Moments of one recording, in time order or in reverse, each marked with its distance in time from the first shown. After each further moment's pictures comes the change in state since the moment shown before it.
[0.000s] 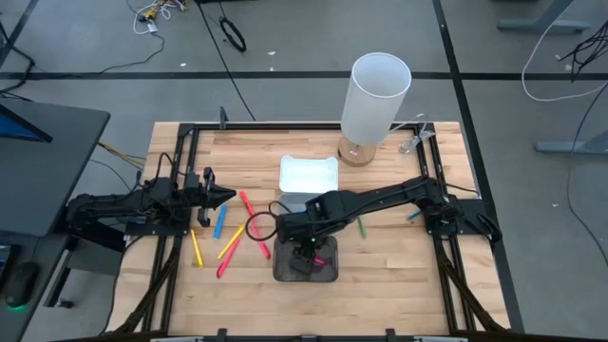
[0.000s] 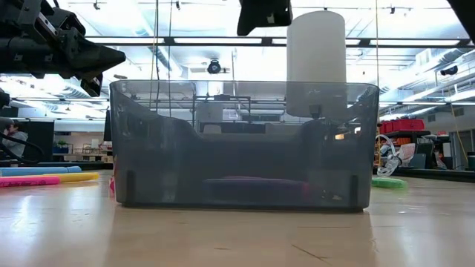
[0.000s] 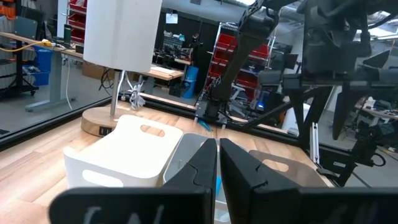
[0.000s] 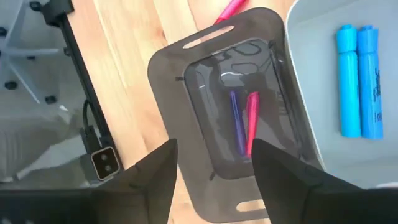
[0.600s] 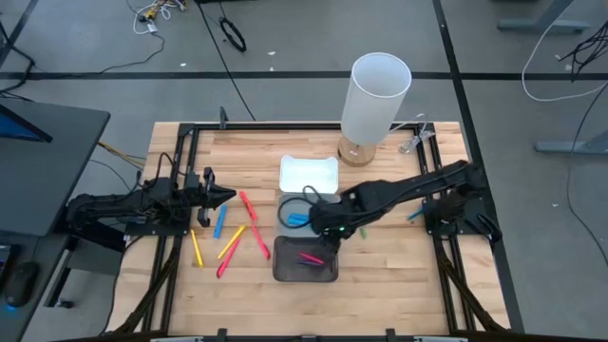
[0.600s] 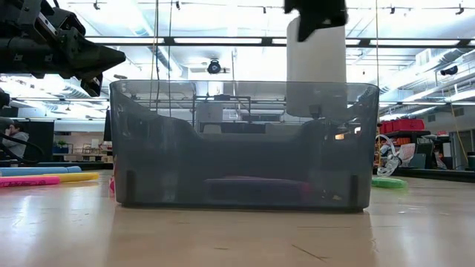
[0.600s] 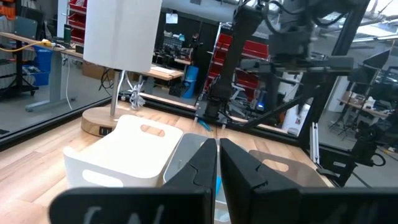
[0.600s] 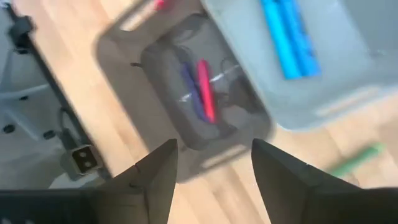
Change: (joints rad) left arm 0.000 0.000 0.000 0.000 0.000 0.000; right arm 0.002 -0.363 -0.497 0.137 0.097 0.187
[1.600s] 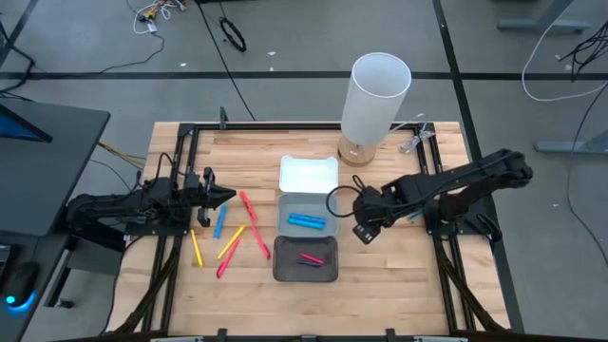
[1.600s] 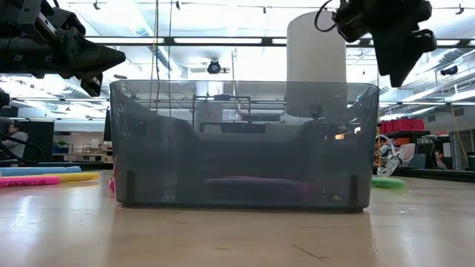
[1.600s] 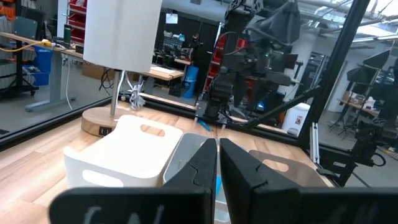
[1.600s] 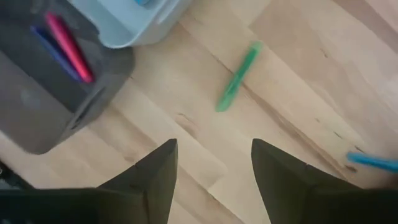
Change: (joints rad) left arm 0.000 0.000 0.000 0.000 0.000 0.000; right arm -0.022 -0.390 -0.554 0.001 0.056 0.254
